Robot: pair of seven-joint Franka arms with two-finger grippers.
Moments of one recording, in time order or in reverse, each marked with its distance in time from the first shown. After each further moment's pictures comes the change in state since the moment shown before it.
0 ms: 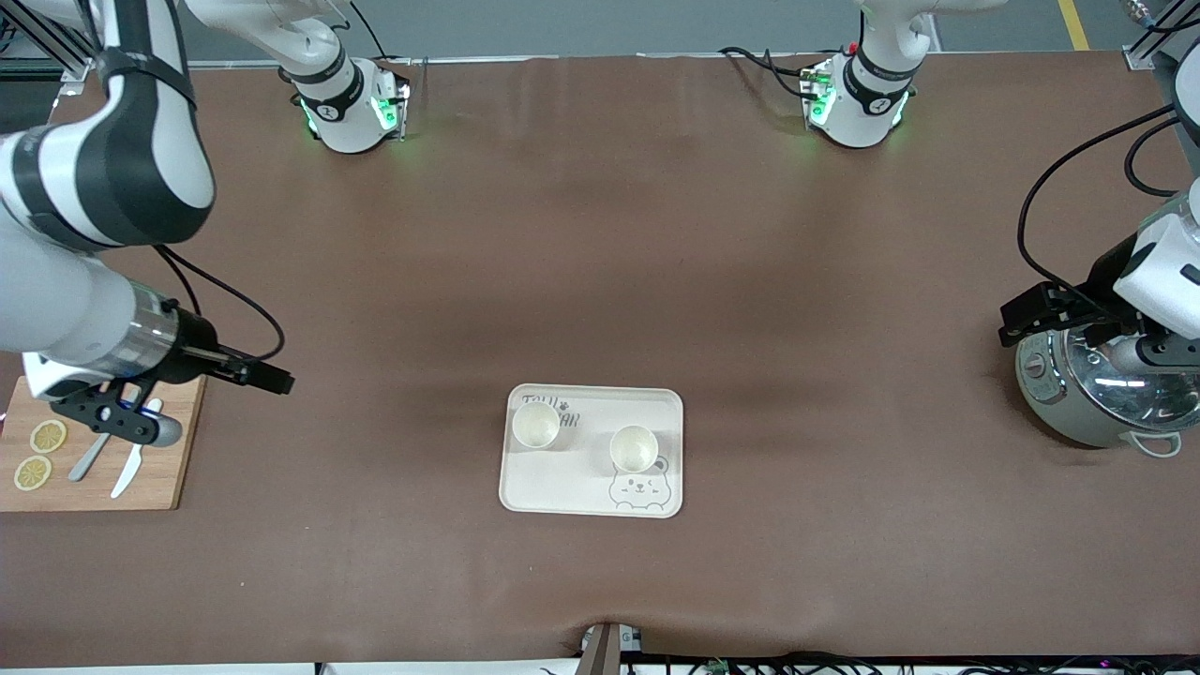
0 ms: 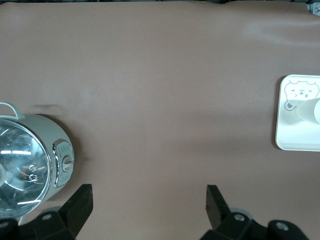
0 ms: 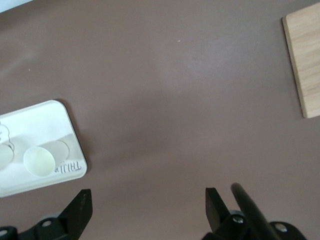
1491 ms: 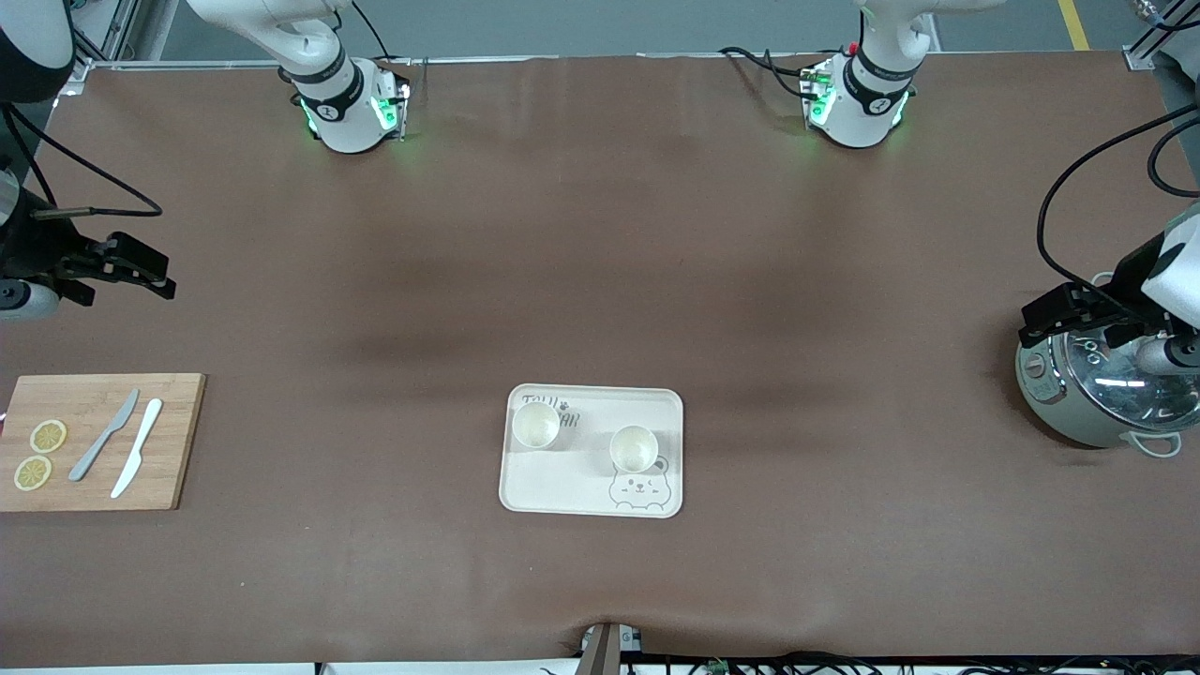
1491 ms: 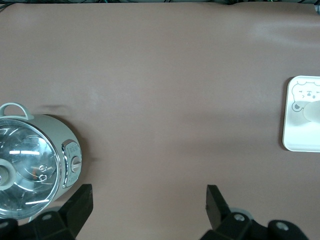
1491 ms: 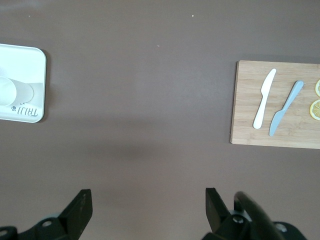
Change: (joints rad) left arm 0.029 0.000 0.002 0.002 0.000 0.000 0.030; right arm -0.104 -0.309 0.003 -0.229 -0.117 -0.015 -0.453
